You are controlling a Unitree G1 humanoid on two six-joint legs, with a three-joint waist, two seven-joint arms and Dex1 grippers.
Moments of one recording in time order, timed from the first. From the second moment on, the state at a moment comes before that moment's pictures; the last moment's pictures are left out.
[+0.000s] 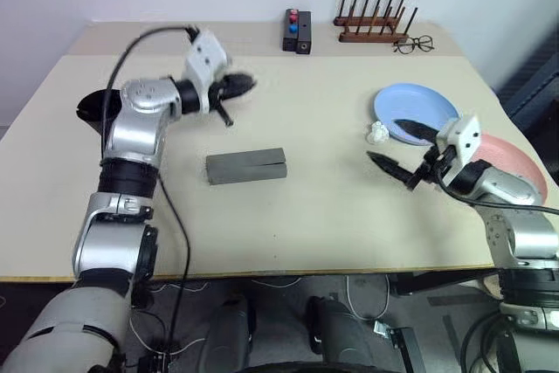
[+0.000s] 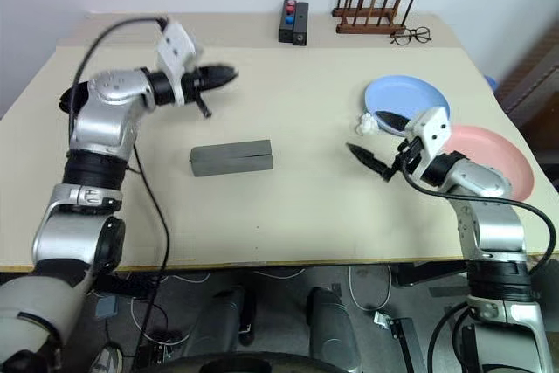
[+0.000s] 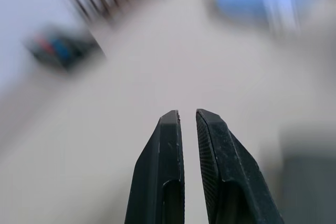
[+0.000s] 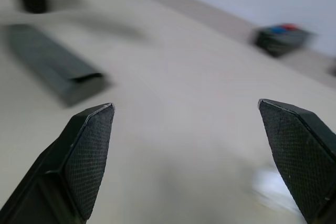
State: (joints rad) left arm -0.98 0.41 0.04 0.39 -0.12 0.26 -0.90; right arm -0.29 -0.66 -0.22 0.02 0.37 0.17 0.80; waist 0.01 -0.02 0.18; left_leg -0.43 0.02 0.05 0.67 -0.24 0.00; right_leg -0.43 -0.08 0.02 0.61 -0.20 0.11
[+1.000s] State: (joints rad) left arm -0.82 0.25 -0.22 0.11 -0.28 0.47 -0.98; right arm -0.30 -0.82 -0.26 0.36 0.20 0.31 0.68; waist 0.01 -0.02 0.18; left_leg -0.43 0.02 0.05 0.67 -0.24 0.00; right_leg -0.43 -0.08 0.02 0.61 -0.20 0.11
